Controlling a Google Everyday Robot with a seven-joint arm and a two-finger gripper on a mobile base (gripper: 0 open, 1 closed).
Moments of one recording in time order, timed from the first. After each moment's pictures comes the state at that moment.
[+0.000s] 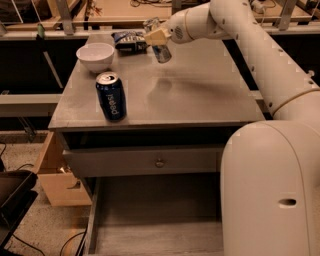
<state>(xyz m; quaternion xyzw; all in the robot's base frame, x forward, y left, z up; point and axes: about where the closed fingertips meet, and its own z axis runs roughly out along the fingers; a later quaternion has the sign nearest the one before) 0.828 0.008 0.947 -0.43 0.71 0.24 0.50</state>
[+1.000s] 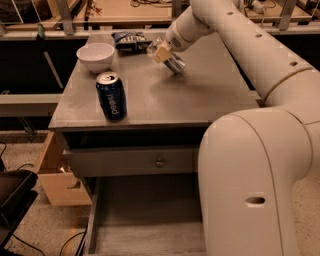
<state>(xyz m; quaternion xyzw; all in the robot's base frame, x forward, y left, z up) 0.824 -0.018 0.892 -0.50 0.77 0.08 0.38</state>
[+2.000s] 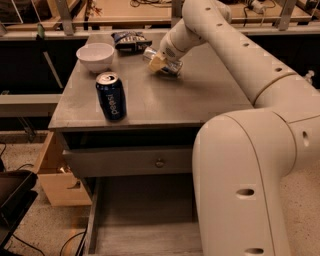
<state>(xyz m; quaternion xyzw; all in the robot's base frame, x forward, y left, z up) 0.828 0.003 0.851 -0.52 0.77 0.10 0.36</state>
